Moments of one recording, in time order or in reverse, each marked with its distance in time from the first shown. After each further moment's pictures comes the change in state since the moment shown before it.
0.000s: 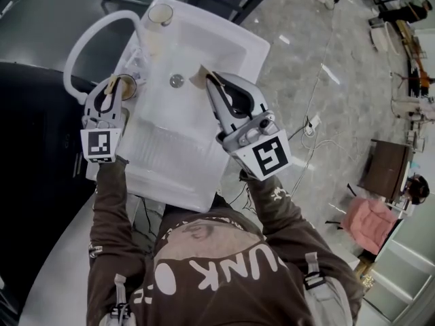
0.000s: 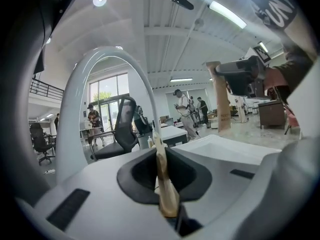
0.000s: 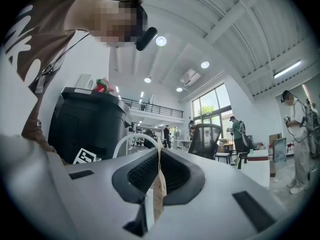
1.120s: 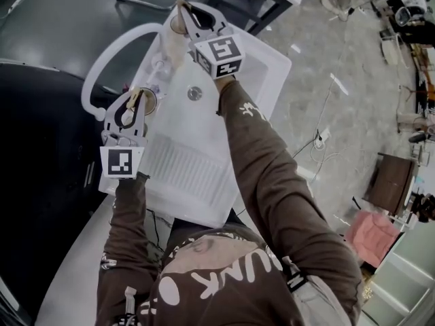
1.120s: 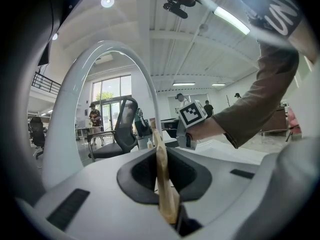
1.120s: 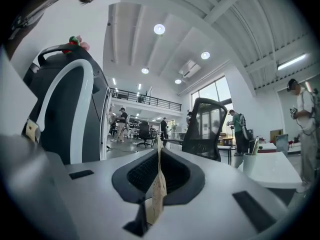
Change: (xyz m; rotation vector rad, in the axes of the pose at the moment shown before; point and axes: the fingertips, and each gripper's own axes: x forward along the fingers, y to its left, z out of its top) left arm 0.006 0.000 0.000 -0.064 -0.051 0.000; right arm 0.242 -0.095 -0.144 -0.025 0.075 -0.005
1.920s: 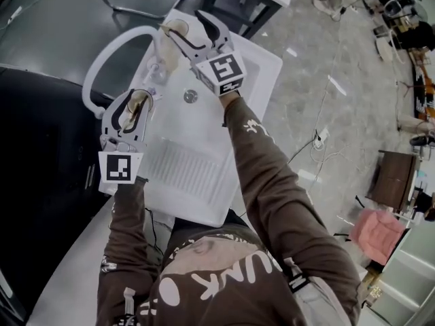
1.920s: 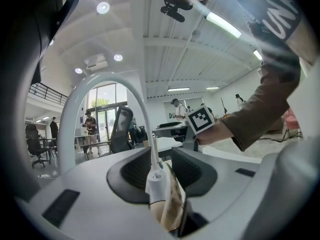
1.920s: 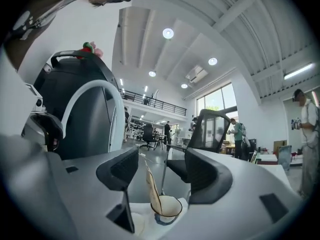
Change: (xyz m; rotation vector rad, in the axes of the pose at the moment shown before) left arm -0.013 -0.015 0.040 0.026 -0.069 -0.033; right arm -0.050 0.024 0.030 -0.086 -0.031 0.038
